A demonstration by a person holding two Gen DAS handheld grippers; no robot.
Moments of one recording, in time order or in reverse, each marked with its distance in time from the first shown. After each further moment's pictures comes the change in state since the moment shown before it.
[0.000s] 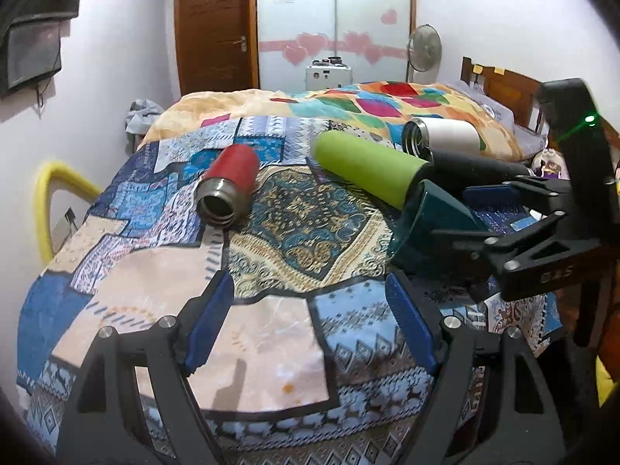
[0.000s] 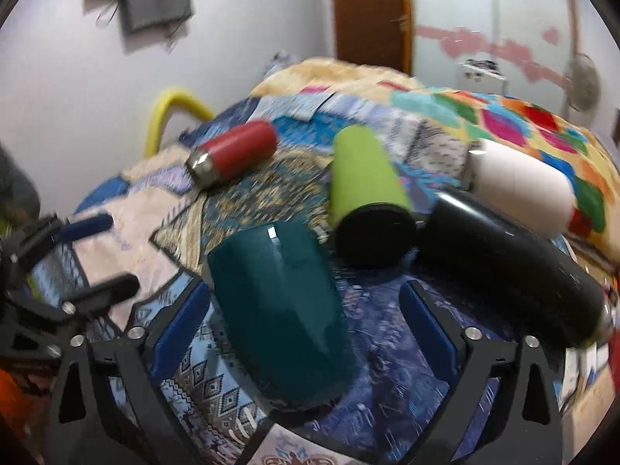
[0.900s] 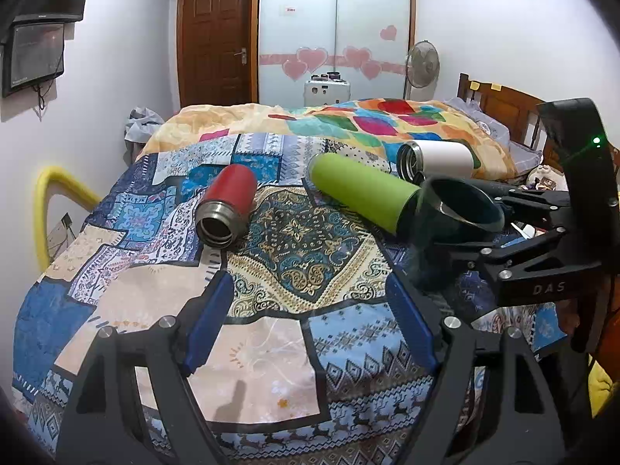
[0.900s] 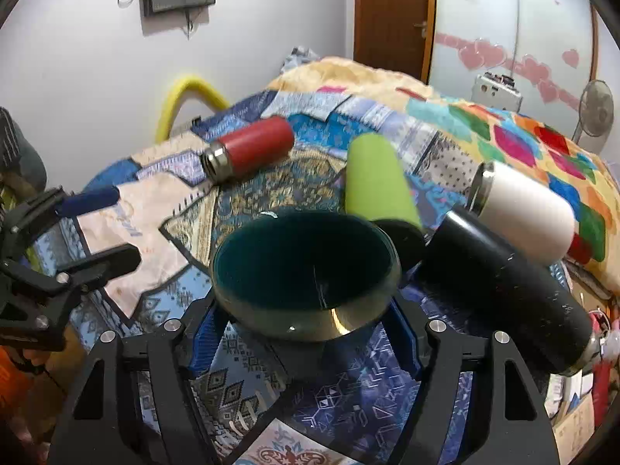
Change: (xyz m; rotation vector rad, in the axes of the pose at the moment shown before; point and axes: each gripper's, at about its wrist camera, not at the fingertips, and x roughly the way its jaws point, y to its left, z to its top) left arm -0.012 -0.008 0.015 -0.014 -0.059 -0.015; right arm -0.022 -0.004 0.003 -0.023 -0.049 -0.009
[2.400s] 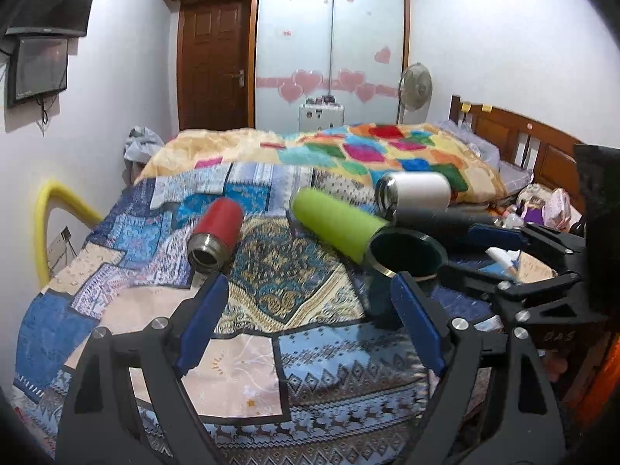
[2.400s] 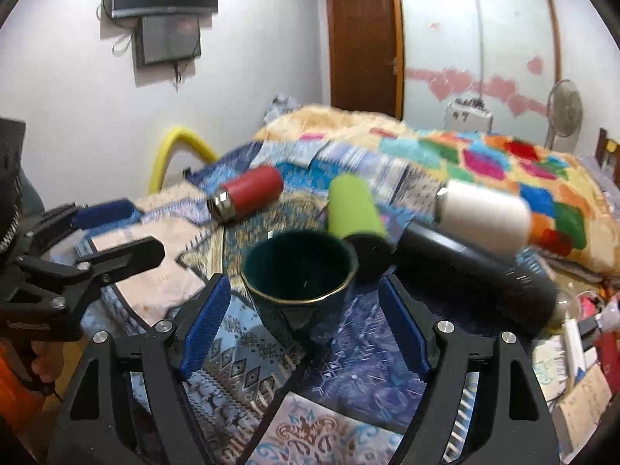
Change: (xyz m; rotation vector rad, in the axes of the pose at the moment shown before) left arm -0.045 -0.029 0.017 -0.007 -0.105 -0.016; right arm -0.078 0.006 -0.026 0.080 -0.232 -0.077
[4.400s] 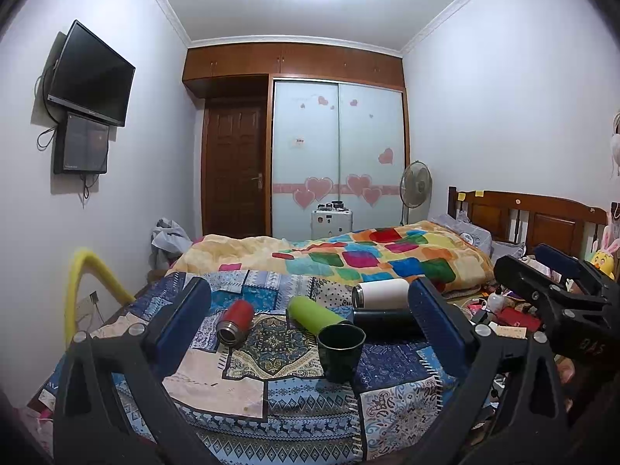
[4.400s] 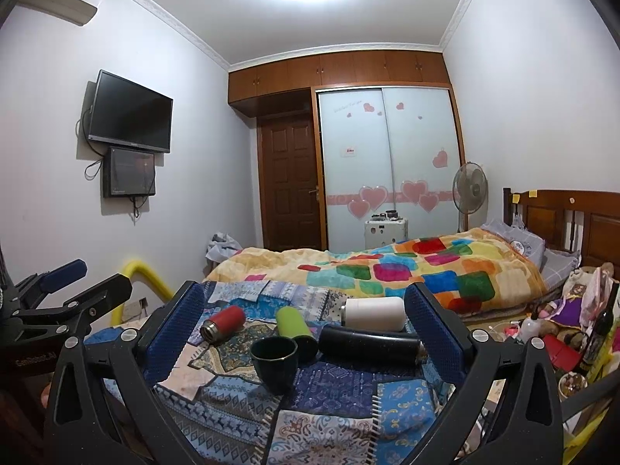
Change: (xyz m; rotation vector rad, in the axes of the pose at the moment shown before) left arm -0.170 -0.066 0.009 0.013 -0.386 0.083; right arm -0.175 0.037 -0.007 0.095 -0.457 -0.252
